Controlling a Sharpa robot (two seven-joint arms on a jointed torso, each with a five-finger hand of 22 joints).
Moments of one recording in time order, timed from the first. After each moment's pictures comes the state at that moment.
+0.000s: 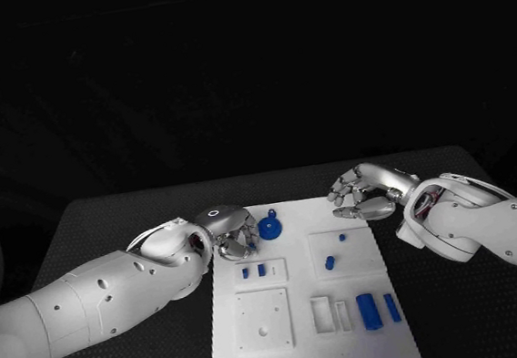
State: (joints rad) left arm 1.14 -0.64 -0.14 1.25 -1.55 -0.29 0.04; left_hand 1.25 -0.12 0.63 -0.23 0.09 1.04 0.10 0.31 0.52 1.28 0.02 0.14 0.37 1.20 -0.08 1.21 0.61 0.05 0.98 -0.14 0.86 1.31; right arm 1.13 -0.85 -0.07 1.45 -1.17 -0.42 0.09; right_hand 1.08 -0.27 0.75 -0.16 0.22 0.91 0.17 0.31 0.44 1.08 0.08 0.38 0.30 1.19 -0.03 1.10 0.84 0.24 1.13 0.01 0.83 1.31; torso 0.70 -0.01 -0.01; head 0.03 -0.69
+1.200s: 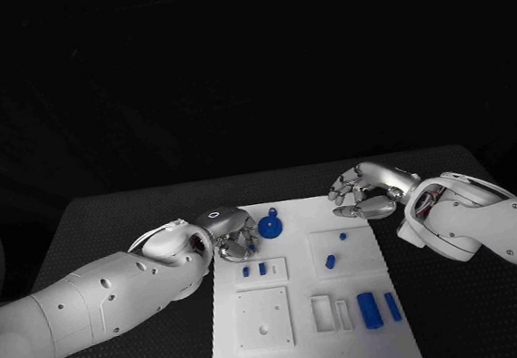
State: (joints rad) left arm 1.13 -0.63 -0.14 1.23 -1.54 -0.28 0.04; left_hand 1.25 -0.12 0.63 -0.23 0.09 1.04 0.10 0.31 0.51 1.29 0.02 0.14 0.37 1.20 -0.08 1.21 0.61 0.05 0.98 -0.14 0.86 1.31; right arm 1.13 -0.85 -0.07 1.45 -1.17 -0.42 0.09; right_hand 1.08 -0.27 0.75 -0.16 0.22 0.91 0.17 0.31 0.44 1.07 0.08 0.38 0.30 1.19 -0.03 1.11 0.83 0.24 1.13 0.01 0.82 1.31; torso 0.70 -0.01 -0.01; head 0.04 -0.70
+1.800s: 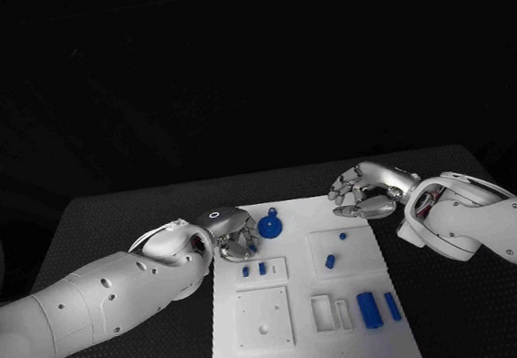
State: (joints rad) left arm 1.13 -0.63 -0.14 1.23 -1.53 -0.27 0.04; left_hand 1.25 -0.12 0.63 -0.23 0.09 1.04 0.10 0.31 0.51 1.29 0.02 0.14 0.37 1.20 -0.08 1.21 0.61 0.05 0.98 -0.14 0.86 1.31; right arm 1.13 -0.85 -0.07 1.45 -1.17 -0.42 0.09; right_hand 1.08 -0.27 0.75 -0.16 0.22 0.91 0.17 0.31 0.44 1.07 0.08 0.38 0.30 1.19 -0.03 1.11 0.83 0.24 1.12 0.01 0.82 1.31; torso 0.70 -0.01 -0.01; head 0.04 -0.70
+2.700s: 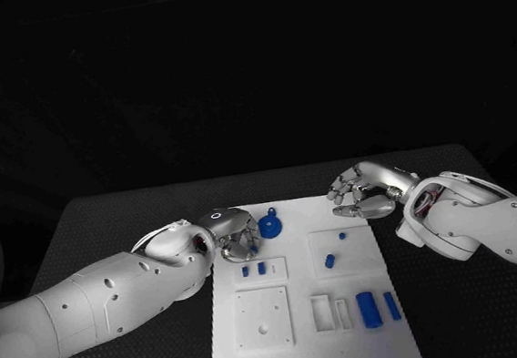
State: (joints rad) left arm 1.12 -0.61 -0.14 1.22 -1.53 -0.26 0.03; left_hand 1.25 -0.12 0.63 -0.23 0.09 1.04 0.10 0.31 0.51 1.29 0.02 0.14 0.37 1.20 -0.08 1.21 0.61 0.05 0.98 -0.14 0.86 1.31; right arm 1.13 -0.85 -0.07 1.45 -1.17 -0.42 0.09; right_hand 1.08 -0.27 0.75 -0.16 0.22 0.91 0.17 0.31 0.43 1.08 0.08 0.38 0.29 1.19 -0.03 1.11 0.83 0.24 1.13 0.01 0.82 1.31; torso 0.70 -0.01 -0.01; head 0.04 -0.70
